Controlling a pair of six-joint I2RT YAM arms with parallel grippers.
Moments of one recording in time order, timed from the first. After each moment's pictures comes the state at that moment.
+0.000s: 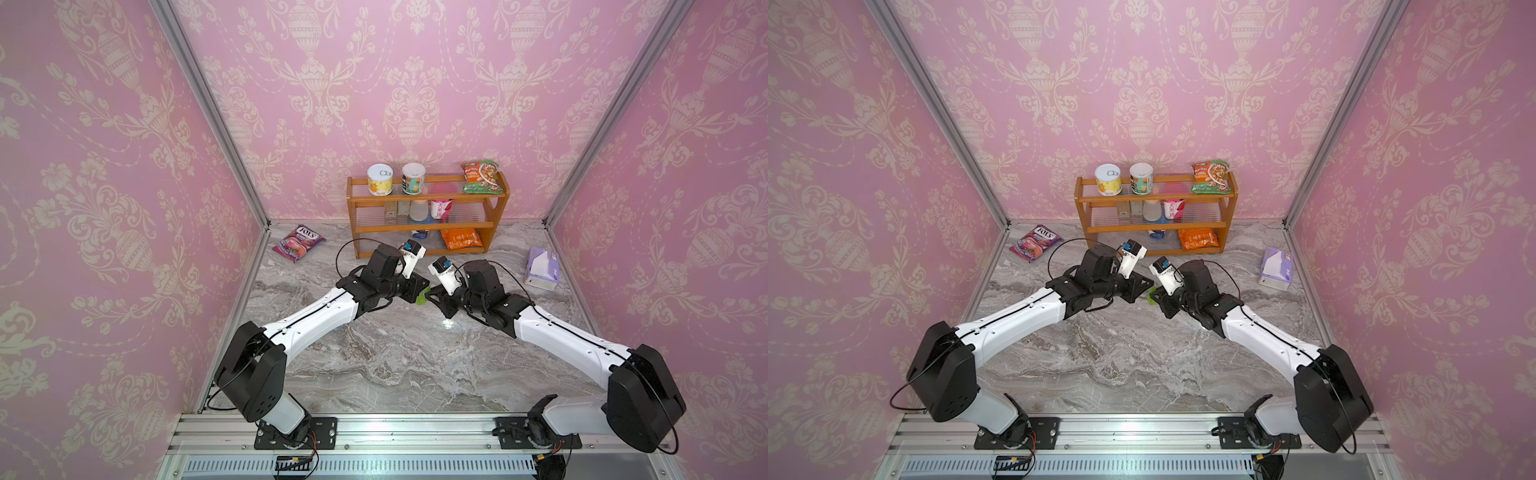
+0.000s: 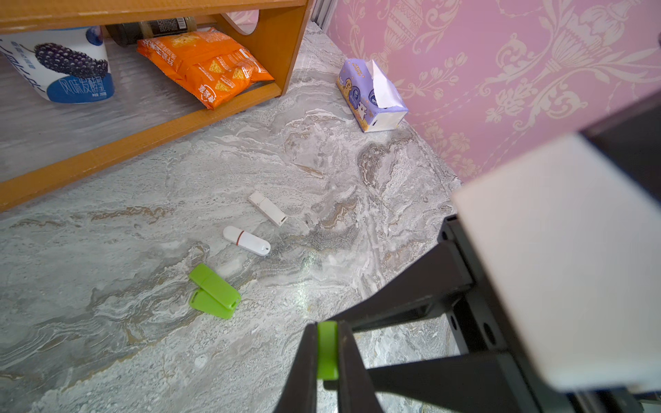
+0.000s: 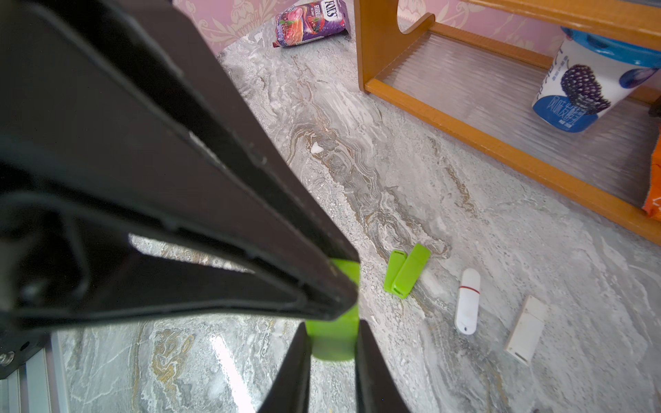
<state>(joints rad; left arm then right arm) -0.67 1.56 1.15 -0.18 0.35 -0.27 0.54 1.35 0.88 -0.10 -0.29 -0.03</state>
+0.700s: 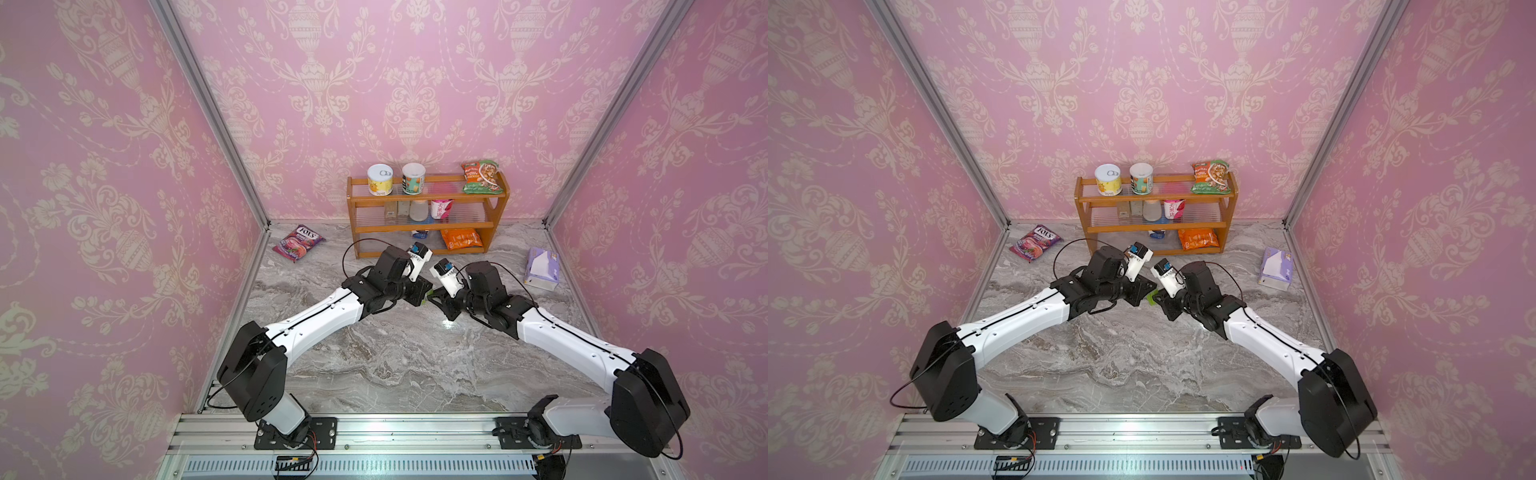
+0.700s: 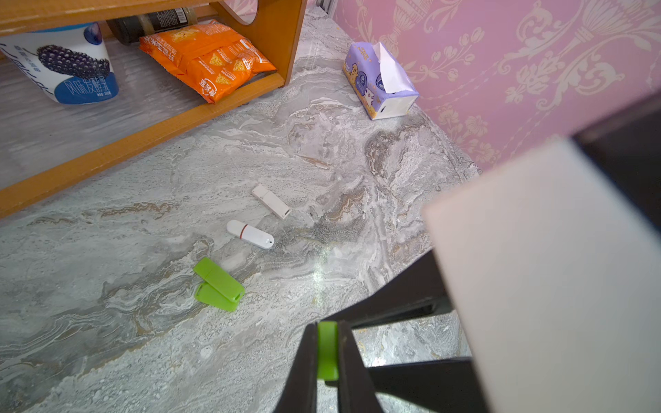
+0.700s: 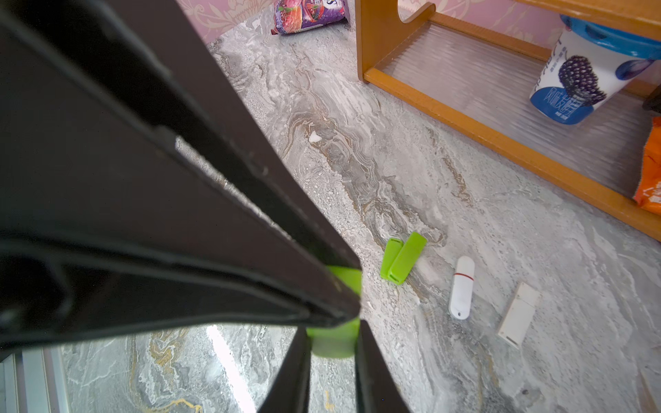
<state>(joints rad) -0.72 1.57 1.19 -0.25 0.27 -0.24 0.54 1.32 0.87 -0.14 -0.28 -0.05</state>
